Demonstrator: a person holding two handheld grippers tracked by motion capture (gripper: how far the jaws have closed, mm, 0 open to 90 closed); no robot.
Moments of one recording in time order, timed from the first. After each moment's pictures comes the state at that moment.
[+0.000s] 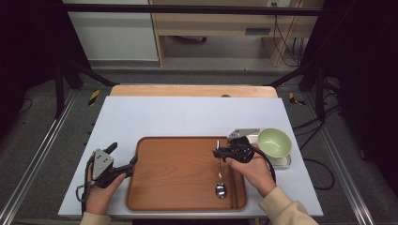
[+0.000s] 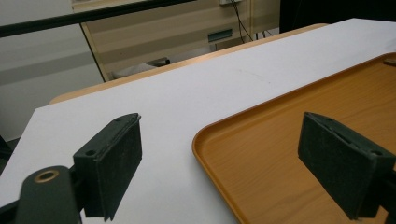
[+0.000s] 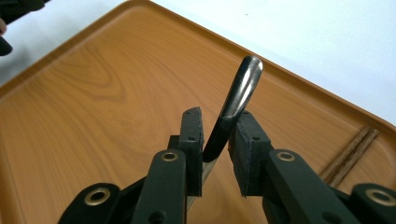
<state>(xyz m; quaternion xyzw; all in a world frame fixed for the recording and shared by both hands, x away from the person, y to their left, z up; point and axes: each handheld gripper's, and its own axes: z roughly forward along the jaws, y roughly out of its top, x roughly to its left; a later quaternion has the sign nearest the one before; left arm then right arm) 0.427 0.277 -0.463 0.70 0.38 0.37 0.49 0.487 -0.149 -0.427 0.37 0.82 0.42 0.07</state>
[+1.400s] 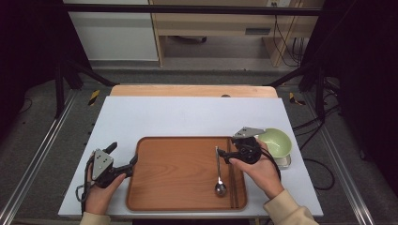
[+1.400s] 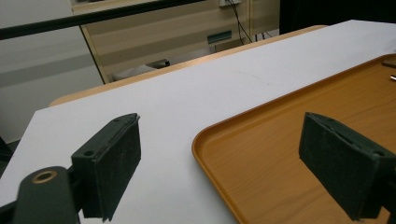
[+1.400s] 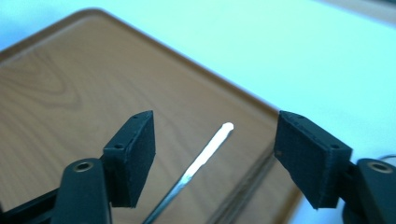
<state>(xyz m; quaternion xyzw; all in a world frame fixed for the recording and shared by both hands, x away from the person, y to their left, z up) 0.427 0.277 -0.463 0.69 0.38 0.37 0.49 0.477 -0.166 -0.409 0.39 0.81 0.41 0.17</state>
